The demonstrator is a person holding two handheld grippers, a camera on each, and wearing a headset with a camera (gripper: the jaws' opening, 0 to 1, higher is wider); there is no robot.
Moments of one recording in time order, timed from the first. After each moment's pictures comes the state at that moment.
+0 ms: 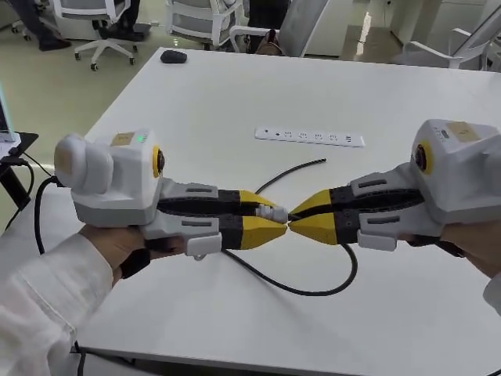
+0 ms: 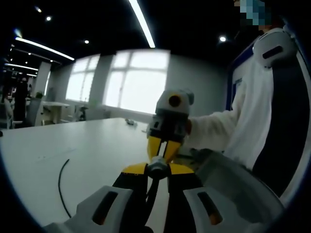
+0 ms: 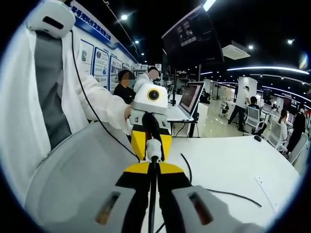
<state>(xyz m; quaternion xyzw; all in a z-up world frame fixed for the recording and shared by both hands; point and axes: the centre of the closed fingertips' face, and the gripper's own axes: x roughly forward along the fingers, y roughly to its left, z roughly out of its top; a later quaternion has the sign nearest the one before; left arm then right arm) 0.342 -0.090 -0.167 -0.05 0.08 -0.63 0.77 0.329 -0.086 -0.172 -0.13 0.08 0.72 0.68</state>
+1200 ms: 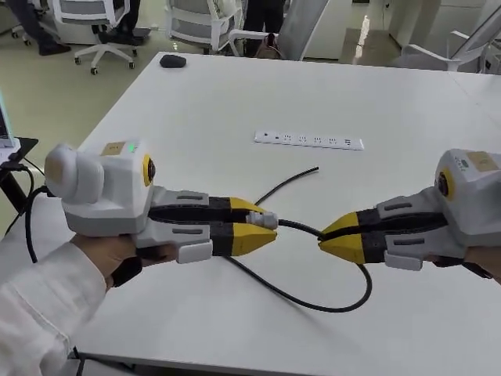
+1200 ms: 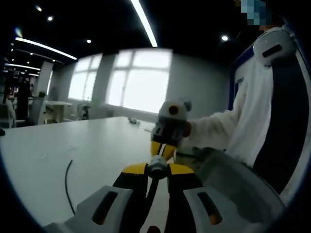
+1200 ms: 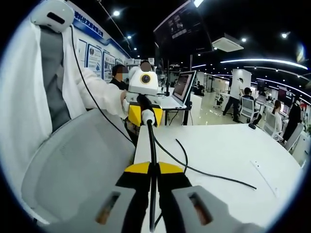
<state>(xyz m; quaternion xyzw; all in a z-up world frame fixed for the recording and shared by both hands) 0.344 -0.080 -0.171 -0.05 0.09 -0.62 0.78 0.340 -0.124 -0.204 -0.14 0.11 0.70 0.69</state>
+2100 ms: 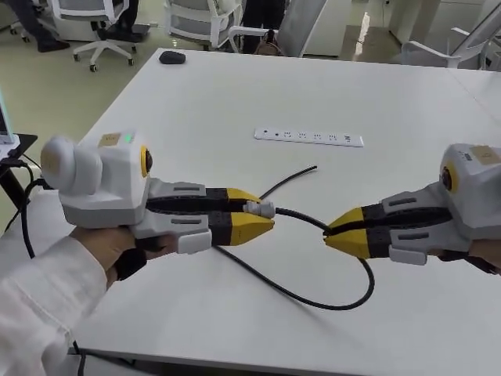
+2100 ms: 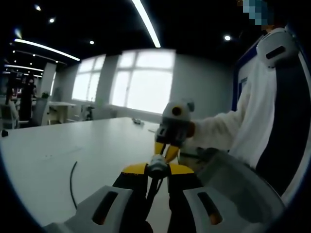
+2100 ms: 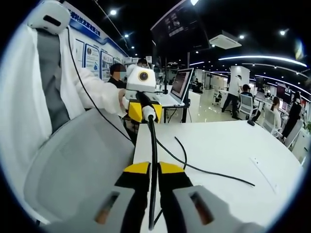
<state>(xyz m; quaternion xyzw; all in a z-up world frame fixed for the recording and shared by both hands) 0.351 -0.078 -0.167 -0.05 0.08 -0.60 0.79 0.343 -0.127 -0.202 -0.14 0.13 0.69 0.70</state>
